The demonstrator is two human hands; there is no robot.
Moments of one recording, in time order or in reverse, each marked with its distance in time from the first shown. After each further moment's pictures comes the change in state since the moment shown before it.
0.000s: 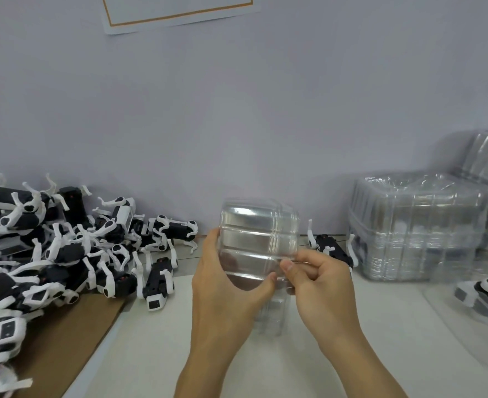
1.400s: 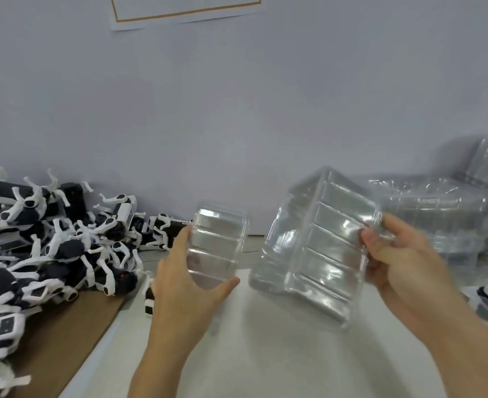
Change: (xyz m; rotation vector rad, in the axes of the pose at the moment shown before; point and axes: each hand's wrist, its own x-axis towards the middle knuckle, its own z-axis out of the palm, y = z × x) left_hand 0.013 -0.025 -0.041 0.199 0.018 -0.165; right_hand 0.023 -0.039 -0.074 0.211 -0.093 0.005
